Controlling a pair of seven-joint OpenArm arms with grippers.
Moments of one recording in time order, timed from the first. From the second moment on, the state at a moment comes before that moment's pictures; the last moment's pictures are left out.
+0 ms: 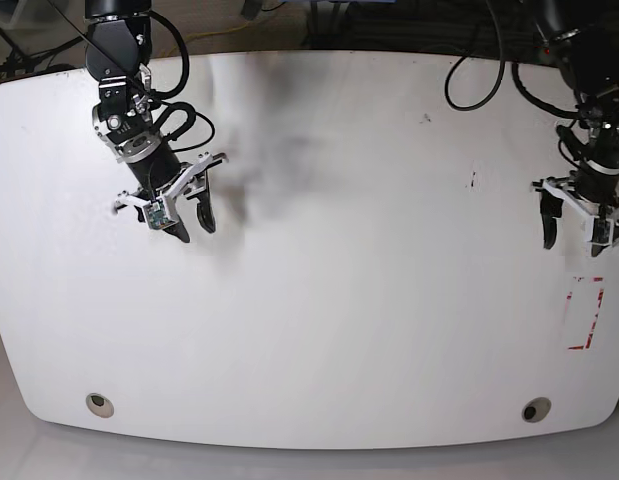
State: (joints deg) left arm 8.3 -15.4 -32.1 97.3 -4.4 -31.8 20.9; right arm -12.9 15.7 4.4 97.0 9.6 20.5 -15.2
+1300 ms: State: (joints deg) left arm 66.4 4.3 -15.7 94.2 -3.9 -18.5 0.2; right arm -65.4 11.9 10.5 88.7 15.6 19.5 10.9
